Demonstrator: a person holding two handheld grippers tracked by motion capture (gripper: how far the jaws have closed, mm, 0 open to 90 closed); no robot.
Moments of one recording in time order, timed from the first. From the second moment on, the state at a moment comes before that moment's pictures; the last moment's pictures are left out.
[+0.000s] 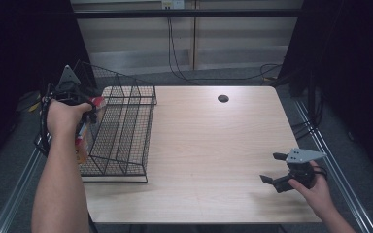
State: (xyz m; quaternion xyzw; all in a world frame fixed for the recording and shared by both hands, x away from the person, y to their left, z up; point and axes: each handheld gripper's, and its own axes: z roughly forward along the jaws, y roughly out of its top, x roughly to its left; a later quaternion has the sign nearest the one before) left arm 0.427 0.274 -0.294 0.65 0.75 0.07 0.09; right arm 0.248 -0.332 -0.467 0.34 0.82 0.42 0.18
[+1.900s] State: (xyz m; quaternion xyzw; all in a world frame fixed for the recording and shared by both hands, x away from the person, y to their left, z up) left arm 0.432 0.167 -0.282 0.72 0.65 0.04 0.25; right arm 0.245 -0.333 -0.465 0.33 0.82 0.43 0.18
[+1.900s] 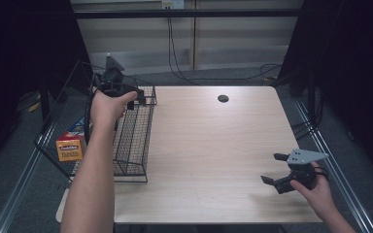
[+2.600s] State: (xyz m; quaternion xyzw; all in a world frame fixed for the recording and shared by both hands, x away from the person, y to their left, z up) left arm 0.420 0.111 -0.301 0.77 0.57 0.01 0.29; right arm 0.244 -0.333 -0.466 0.33 0.82 0.42 0.18
